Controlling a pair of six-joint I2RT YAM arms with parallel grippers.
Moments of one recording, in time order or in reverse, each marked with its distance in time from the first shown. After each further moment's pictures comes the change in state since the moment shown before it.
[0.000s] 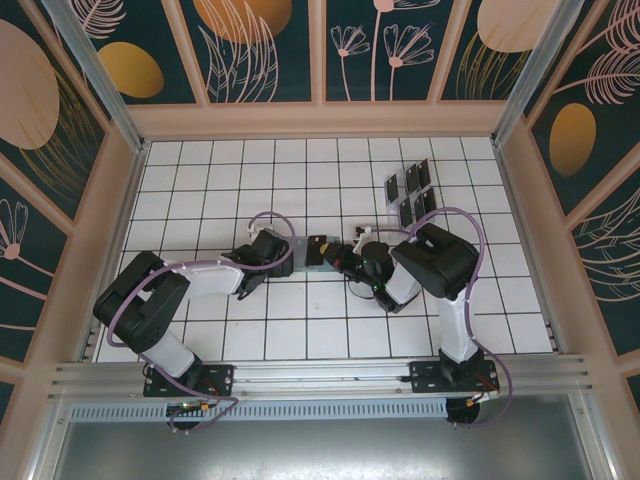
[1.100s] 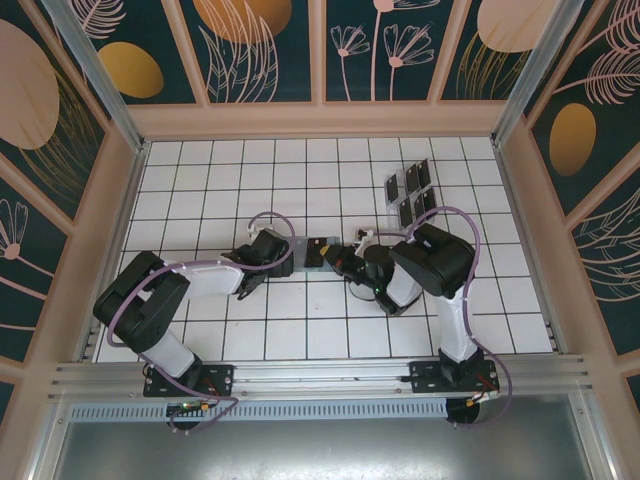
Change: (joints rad) left arm 0.000 0.000 0.000 0.000 0.000 0.000; right arm 0.003 0.023 -0.026 0.071 -0.024 0.126
